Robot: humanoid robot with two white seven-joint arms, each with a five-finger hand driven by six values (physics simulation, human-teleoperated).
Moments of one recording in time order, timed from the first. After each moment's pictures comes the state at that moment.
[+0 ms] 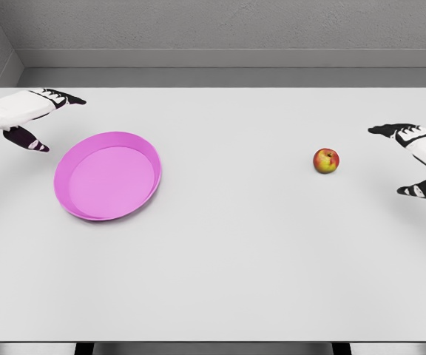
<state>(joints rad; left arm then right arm) -0.79 0.81 -0.74 -0.99 -0.35 -0.61 -0.29 -0.02 -1.08 0.23 -1.68 0.14 -0.34 0.10</state>
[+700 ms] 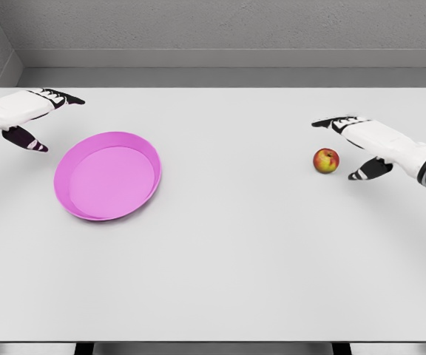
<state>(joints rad) -0.79 0.81 -0.73 -0.99 -0.35 -0.61 -0.29 -0.49 -0.94 0.69 -1.64 0.19 -0.07 0.27</state>
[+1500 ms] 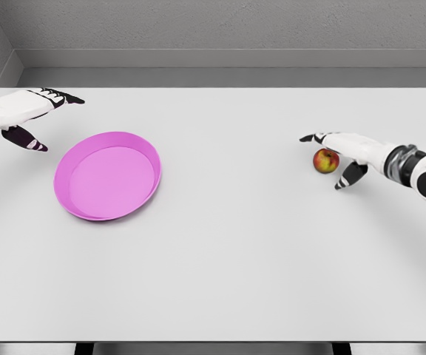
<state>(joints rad) -0.79 0.81 -0.73 -0.98 -0.35 -0.61 -0.29 -0.65 -0.82 0.86 -1.48 0.19 0.09 0.39</state>
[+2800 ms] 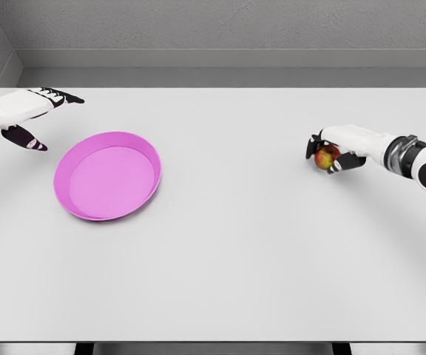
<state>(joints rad) -0.79 0.82 -0.73 -0.98 -0.35 -0.61 -0.29 -0.69 -0.82 0.85 -1.51 0.19 0.08 0.42</state>
